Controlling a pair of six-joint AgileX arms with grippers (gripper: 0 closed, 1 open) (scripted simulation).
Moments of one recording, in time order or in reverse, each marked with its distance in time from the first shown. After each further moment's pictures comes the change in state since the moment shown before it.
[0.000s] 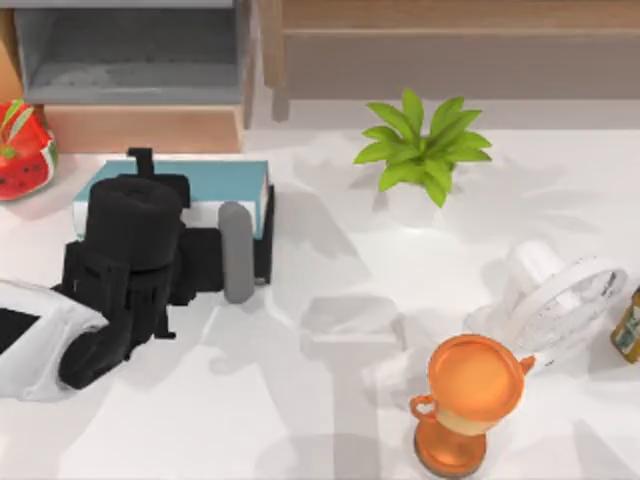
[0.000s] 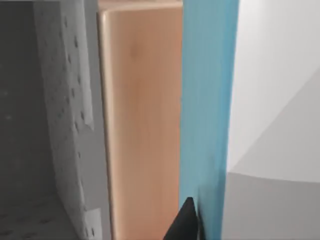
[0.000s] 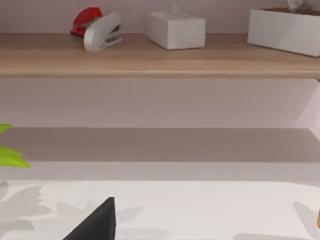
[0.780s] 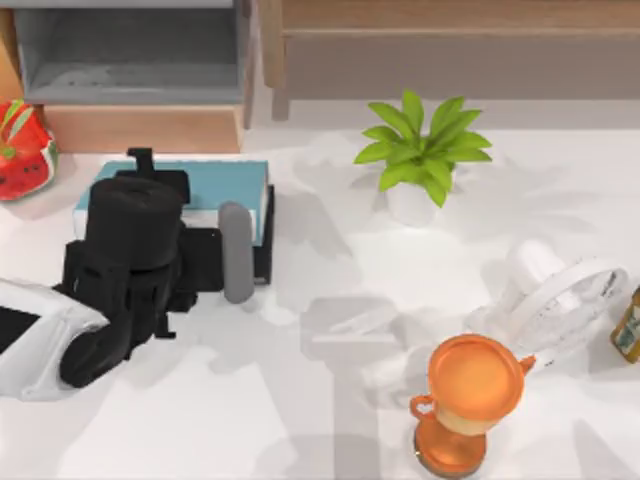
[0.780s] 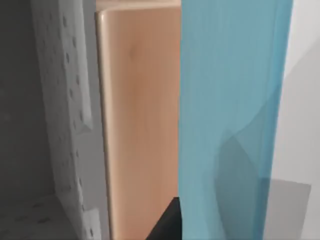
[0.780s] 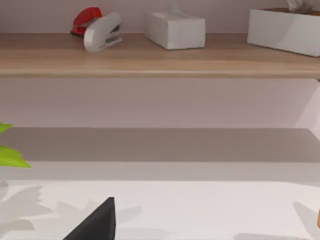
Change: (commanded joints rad) left arm 0.000 0.000 0.000 0.000 0.000 0.000; right arm 0.000 0.000 0.000 0.000 0.000 0.000
